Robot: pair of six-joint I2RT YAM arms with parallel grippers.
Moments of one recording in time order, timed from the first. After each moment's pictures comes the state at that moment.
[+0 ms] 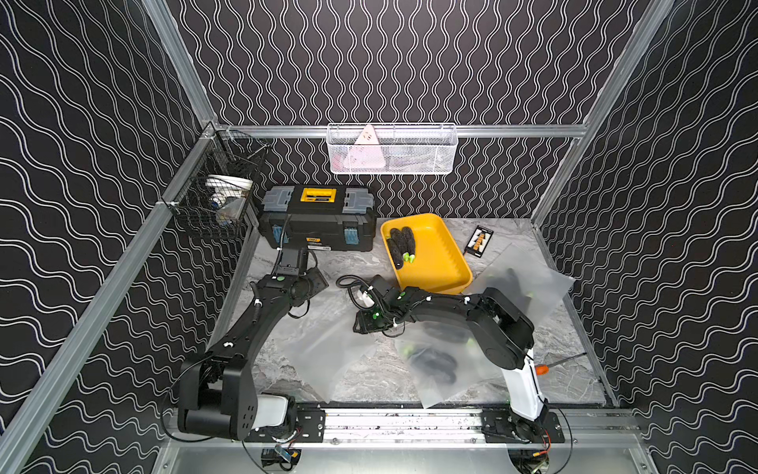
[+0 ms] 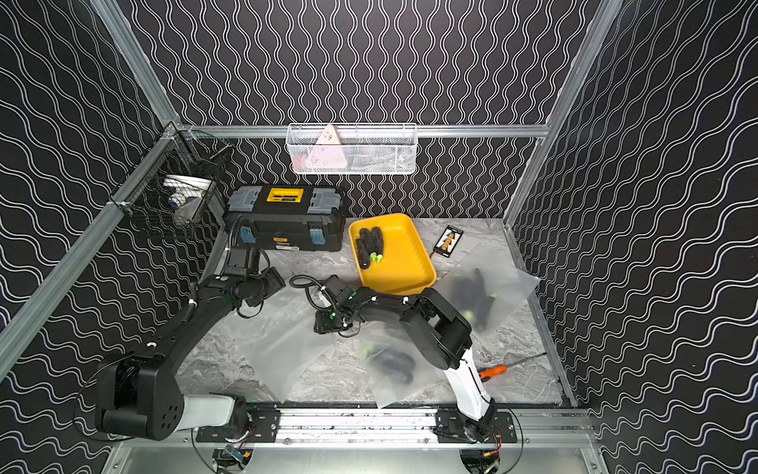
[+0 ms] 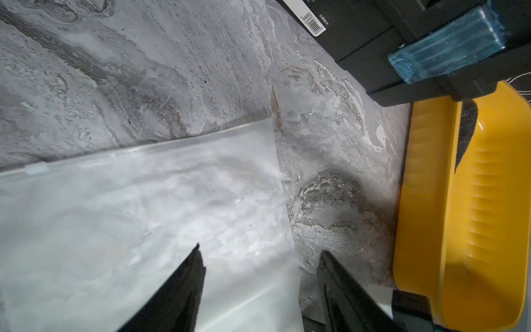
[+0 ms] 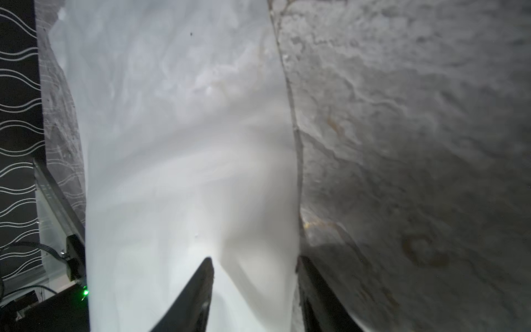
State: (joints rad) left arm -0.04 1.34 0.96 -0.58 0.02 -0.71; right arm 0.93 2.11 1.43 -0.34 -0.27 0.63
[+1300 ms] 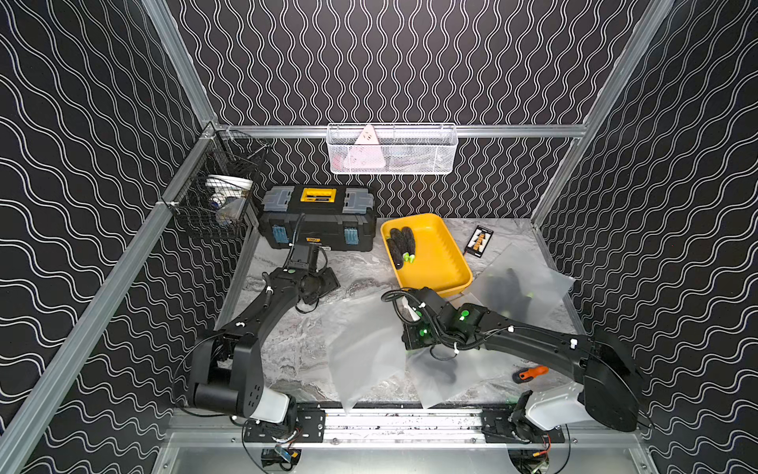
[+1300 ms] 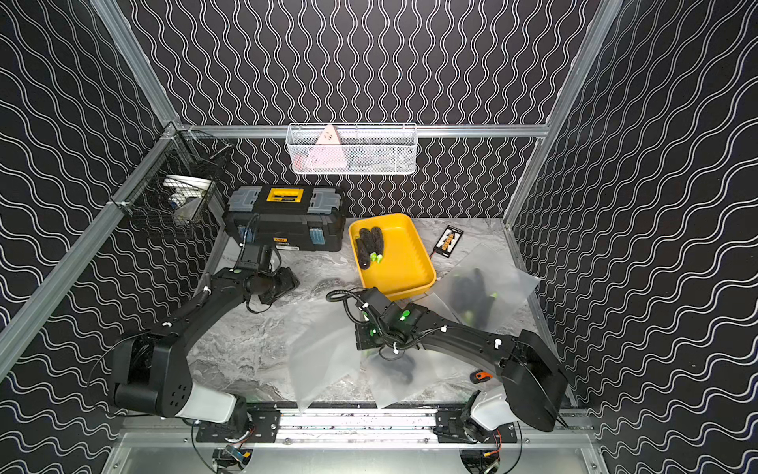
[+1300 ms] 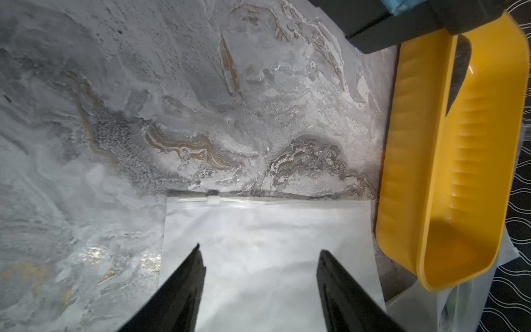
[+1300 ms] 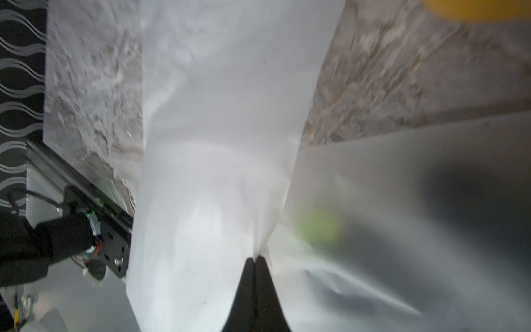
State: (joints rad) left arm -0.09 1.48 1.02 -0.57 0.14 -0.68; right arm 0.95 1.47 0.97 -0.55 -0.15 0.68
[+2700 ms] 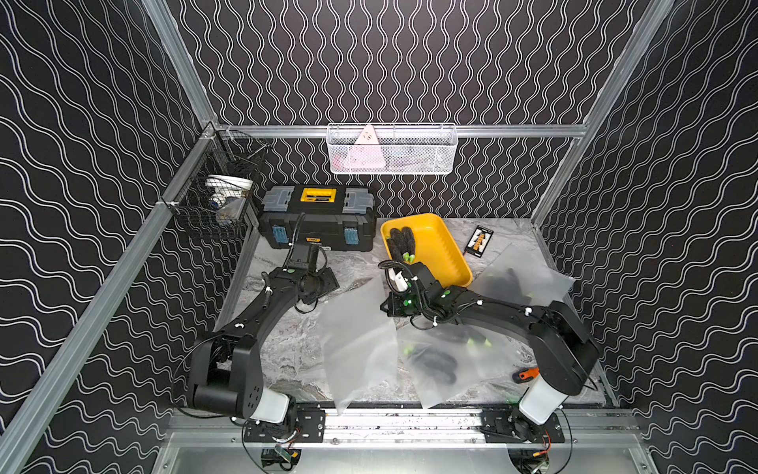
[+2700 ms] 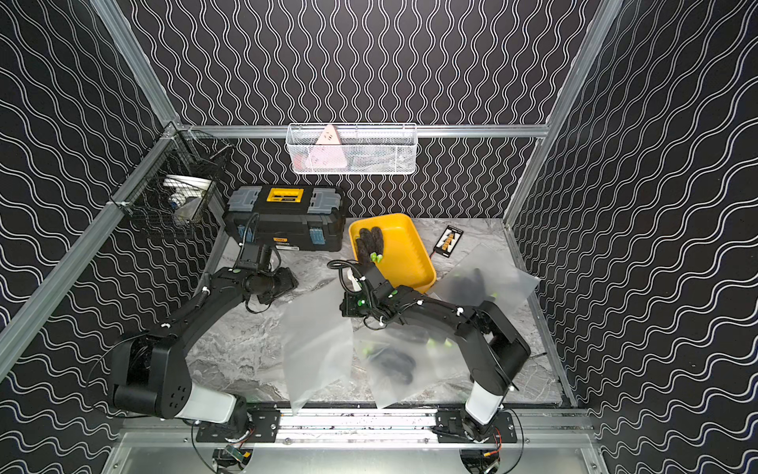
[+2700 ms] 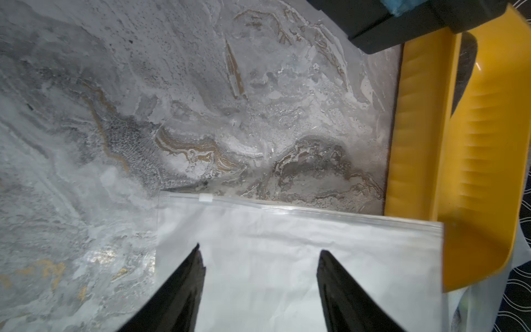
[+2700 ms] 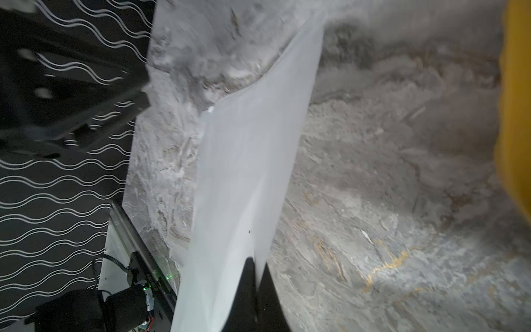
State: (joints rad) left arm -0.09 1.46 1.04 -0.60 0.13 -0.65; right arm 0.81 1.68 1.10 -0.14 -0.25 0.68
